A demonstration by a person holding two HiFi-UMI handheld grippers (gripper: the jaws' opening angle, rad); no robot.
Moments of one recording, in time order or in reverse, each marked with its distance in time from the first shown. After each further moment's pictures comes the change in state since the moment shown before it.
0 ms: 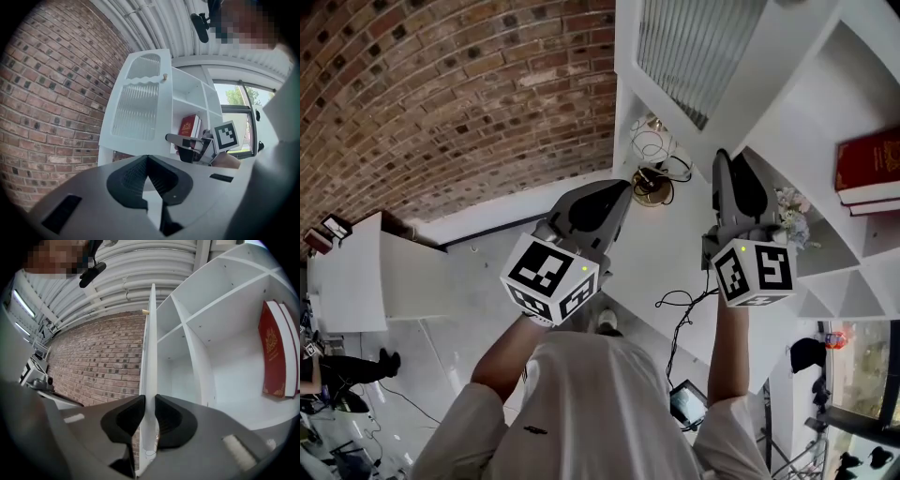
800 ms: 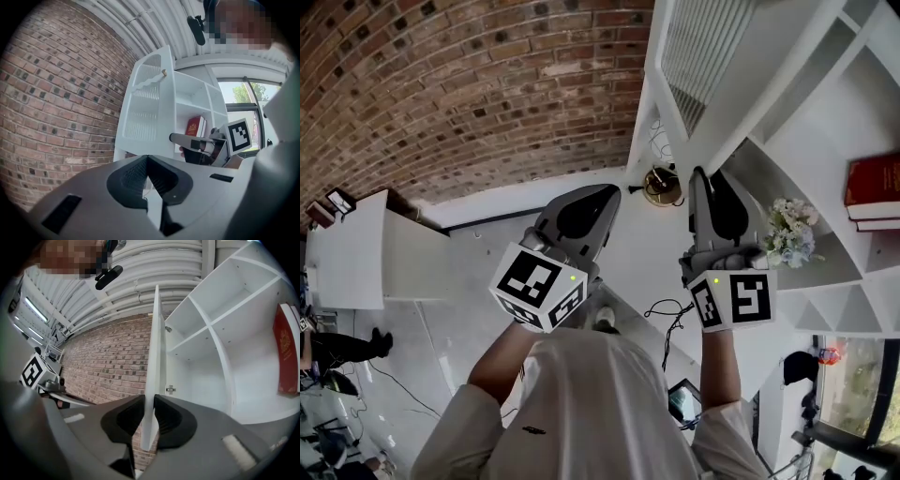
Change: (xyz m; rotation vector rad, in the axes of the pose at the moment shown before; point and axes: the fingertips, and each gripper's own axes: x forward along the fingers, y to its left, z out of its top) left arm -0.052 0.020 0.001 0.002 -0.025 0.110; right arm -0.007 0.087 0.002 -0.035 -0.011 0.150
